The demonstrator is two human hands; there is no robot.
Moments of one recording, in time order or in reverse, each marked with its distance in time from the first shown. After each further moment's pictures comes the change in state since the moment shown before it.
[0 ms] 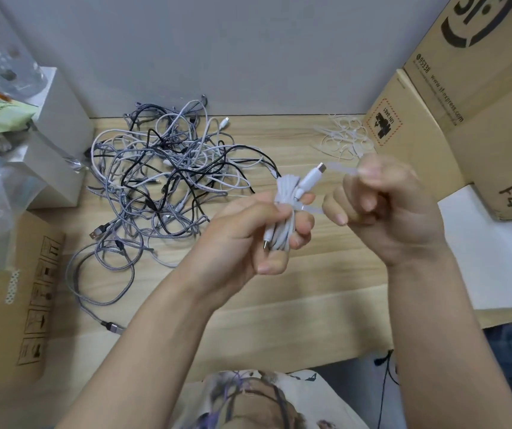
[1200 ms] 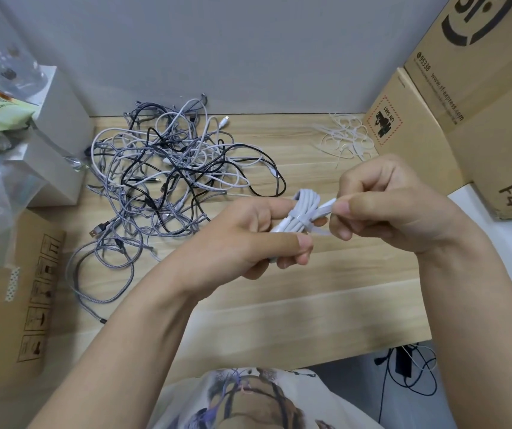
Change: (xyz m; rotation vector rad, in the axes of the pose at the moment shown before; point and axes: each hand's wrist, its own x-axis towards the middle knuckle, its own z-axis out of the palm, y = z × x) left_hand -0.007 0.014 0.003 0.606 -0.129 -0.032; right_hand -0.001 -0.027 -0.002 -0.444 -0.170 0.288
